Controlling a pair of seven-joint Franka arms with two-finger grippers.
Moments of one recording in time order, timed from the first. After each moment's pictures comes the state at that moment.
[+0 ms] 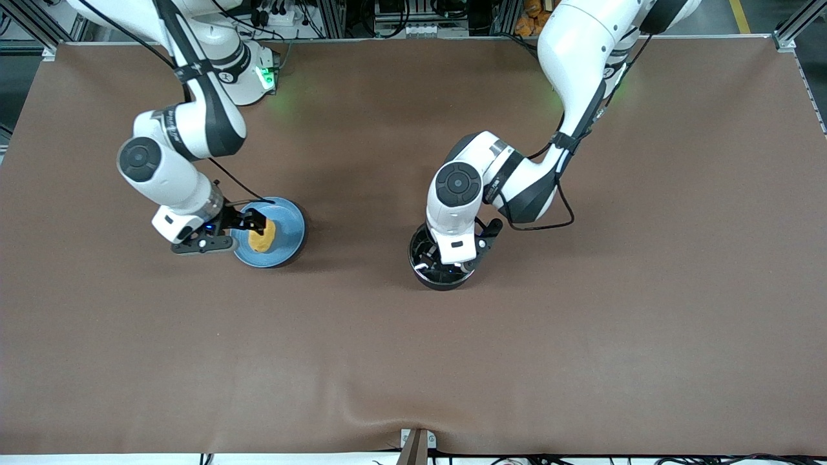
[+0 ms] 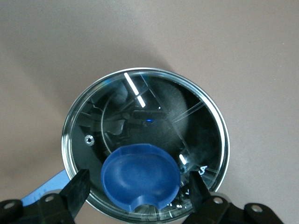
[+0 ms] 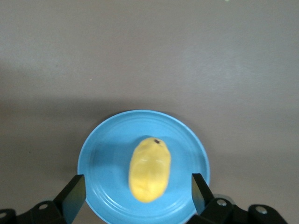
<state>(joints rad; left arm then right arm) -0.60 0.71 -0.12 -1.39 0.02 2.07 -1.67 0.20 0.18 0.03 -2.21 0.05 2.40 0.10</state>
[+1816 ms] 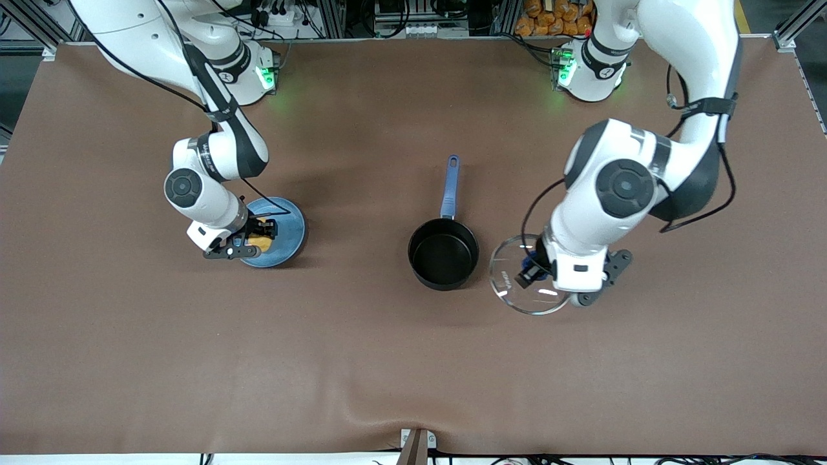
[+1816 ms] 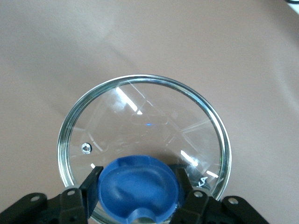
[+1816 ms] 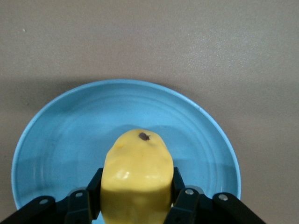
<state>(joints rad) -0.31 0.50 -0.12 -1.40 0.01 1.91 -1.13 0.20 0.35 0.02 -2.27 0.05 2.55 0.12</state>
